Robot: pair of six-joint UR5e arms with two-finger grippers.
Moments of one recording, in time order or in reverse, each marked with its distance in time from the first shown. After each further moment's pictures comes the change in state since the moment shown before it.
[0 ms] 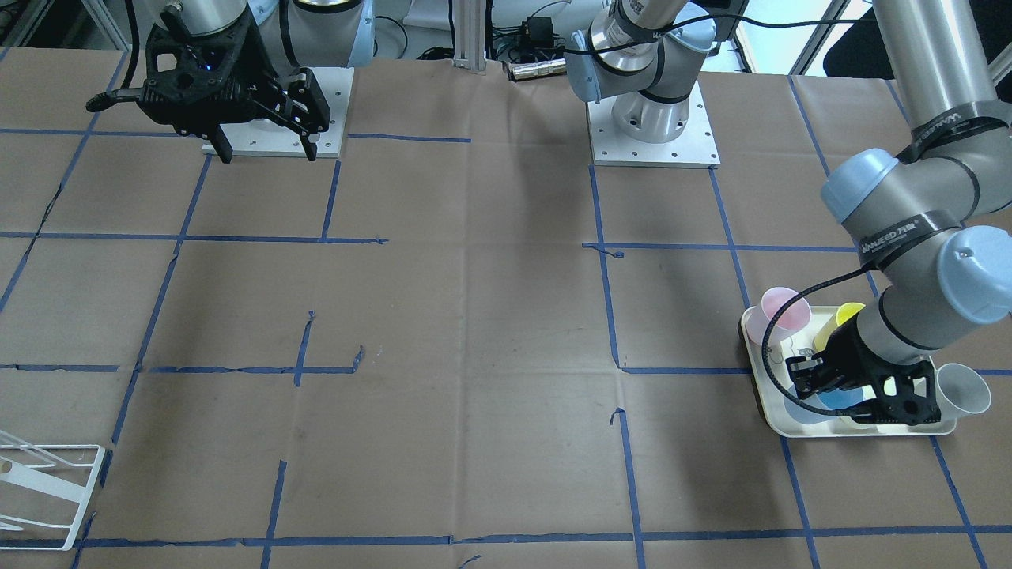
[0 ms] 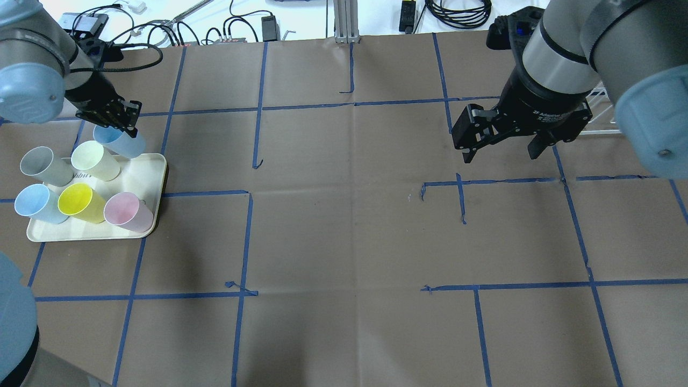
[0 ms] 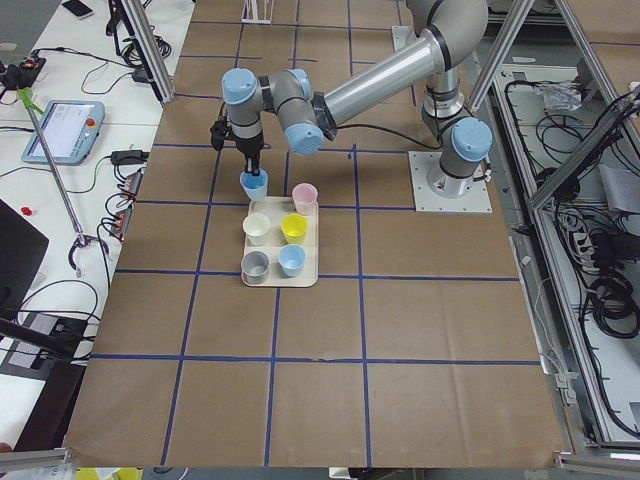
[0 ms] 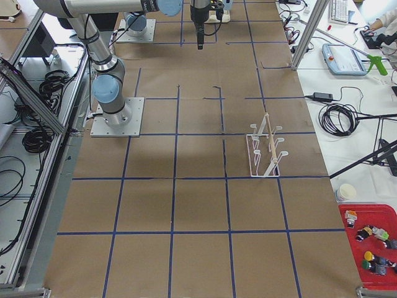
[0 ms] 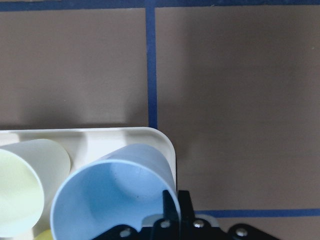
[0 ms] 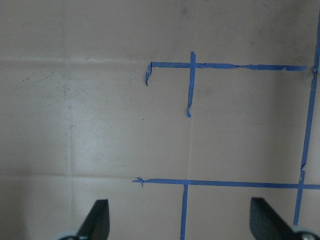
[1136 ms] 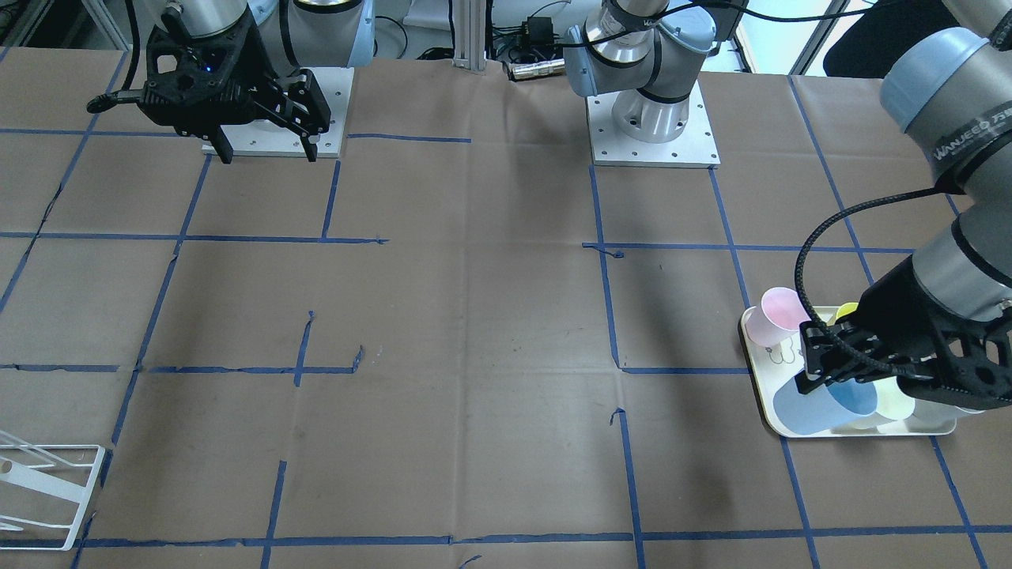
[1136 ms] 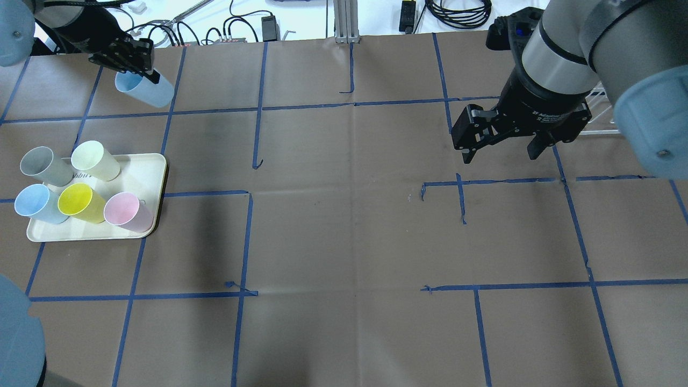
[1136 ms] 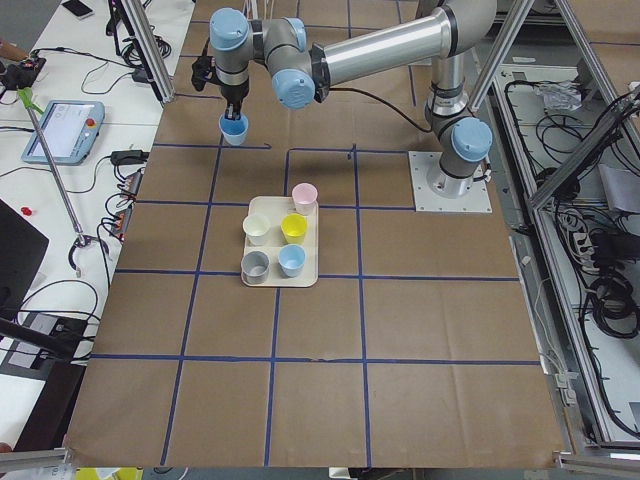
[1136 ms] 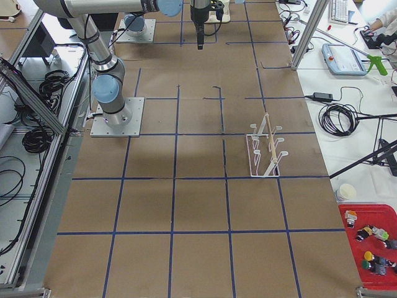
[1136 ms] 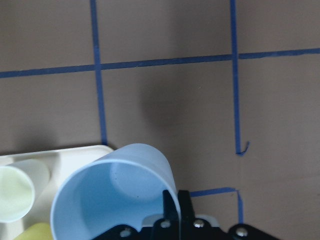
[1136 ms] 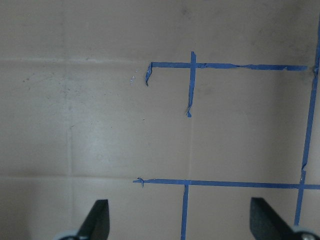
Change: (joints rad) left arm -0.073 0.032 0.094 -0.013 -0.318 0.037; right arm 0.000 0.002 0.002 -0.003 0.002 0.001
